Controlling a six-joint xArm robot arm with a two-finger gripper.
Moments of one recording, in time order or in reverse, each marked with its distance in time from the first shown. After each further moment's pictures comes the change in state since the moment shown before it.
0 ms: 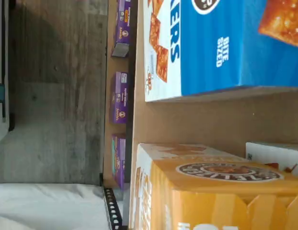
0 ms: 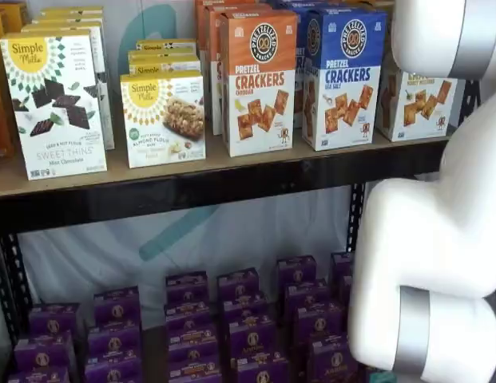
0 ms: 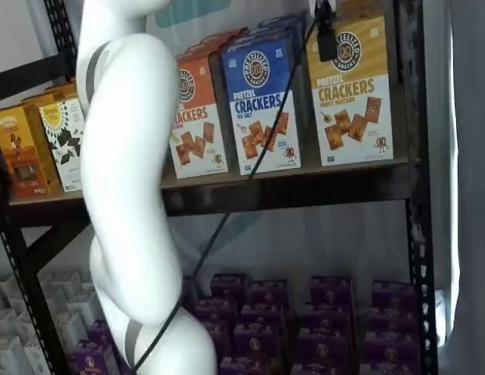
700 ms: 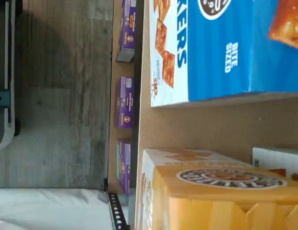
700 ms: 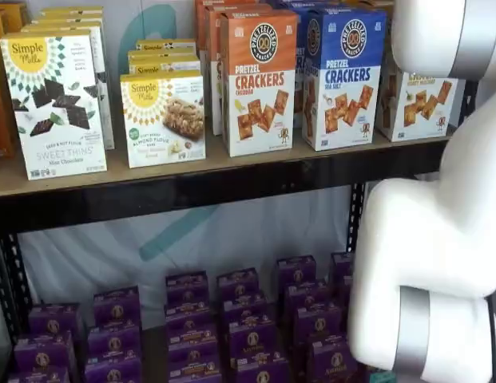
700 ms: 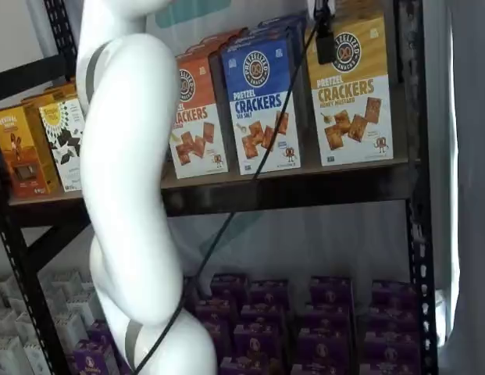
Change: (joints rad) arm -0.002 -0.004 0.010 0.009 0.010 0.002
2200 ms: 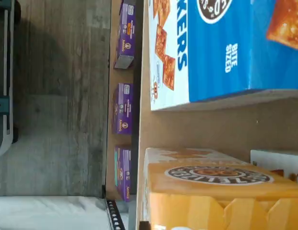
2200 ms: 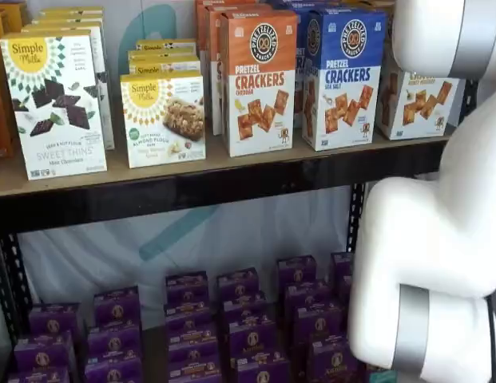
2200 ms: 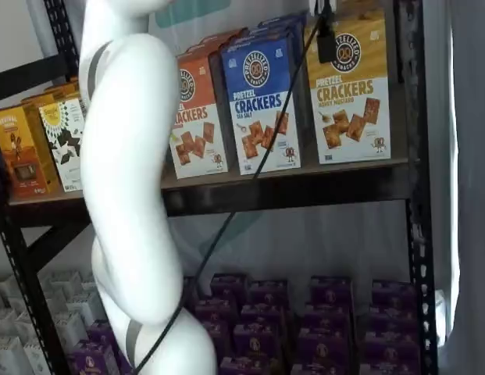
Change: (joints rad) arm -0.030 0.004 -0.021 0.038 0.024 -0.014
